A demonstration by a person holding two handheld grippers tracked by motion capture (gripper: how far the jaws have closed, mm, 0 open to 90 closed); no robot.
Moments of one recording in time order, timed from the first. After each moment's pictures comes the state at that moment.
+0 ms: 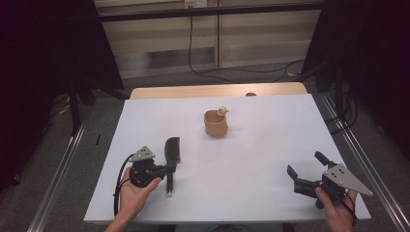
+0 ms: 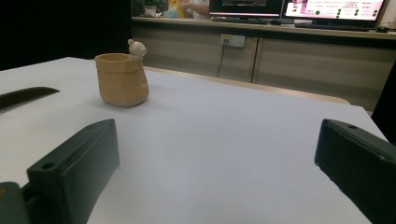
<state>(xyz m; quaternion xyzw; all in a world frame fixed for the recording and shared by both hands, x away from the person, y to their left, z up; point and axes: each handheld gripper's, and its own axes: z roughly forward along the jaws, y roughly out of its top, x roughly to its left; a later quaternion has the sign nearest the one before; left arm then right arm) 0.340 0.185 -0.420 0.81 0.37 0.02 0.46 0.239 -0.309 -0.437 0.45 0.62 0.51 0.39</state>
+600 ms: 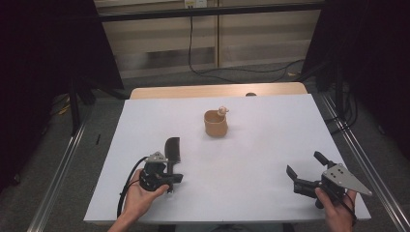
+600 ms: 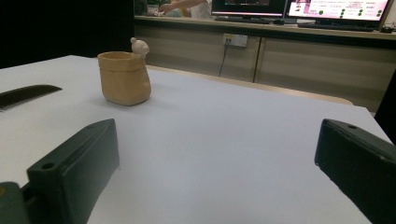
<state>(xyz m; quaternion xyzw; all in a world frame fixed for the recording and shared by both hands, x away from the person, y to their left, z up) 0.336 0.164 -0.430 0.85 0.36 -0.01 0.38 0.240 -0.309 -0.437 0.44 0.62 0.51 0.39</state>
